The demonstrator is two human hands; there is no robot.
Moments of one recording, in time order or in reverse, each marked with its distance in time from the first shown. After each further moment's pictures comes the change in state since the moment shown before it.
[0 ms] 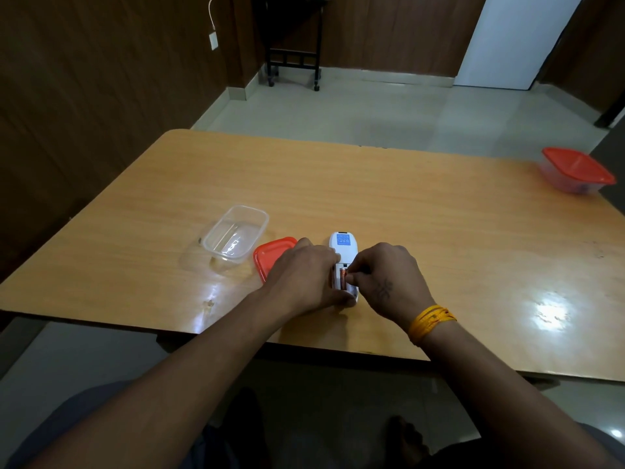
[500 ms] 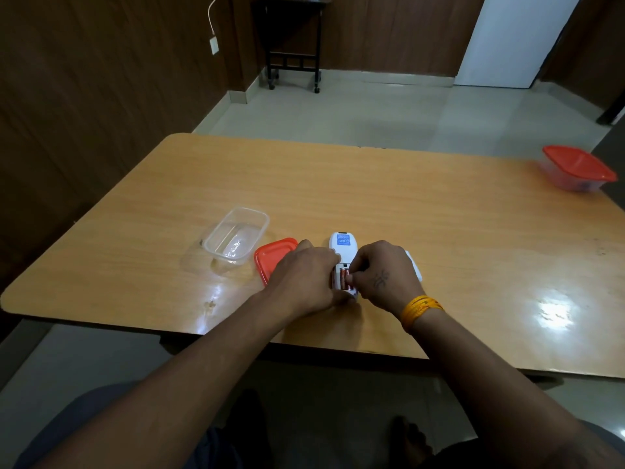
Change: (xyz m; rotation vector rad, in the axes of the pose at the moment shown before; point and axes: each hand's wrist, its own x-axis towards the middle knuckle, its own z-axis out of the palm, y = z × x) left_hand 0.002 -0.001 0.007 -0.025 -0.001 -0.012; right_hand 0.013 0.004 0.008 0.095 -0.023 0.145
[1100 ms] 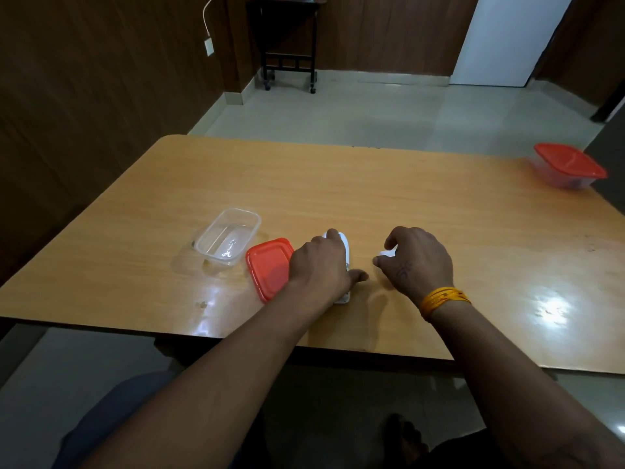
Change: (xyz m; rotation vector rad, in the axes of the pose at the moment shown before) left_hand 0.029 0.051 0.001 0.146 0.060 -0.243; right_hand 0.009 0.040 -0.032 -0.278 0.189 0.080
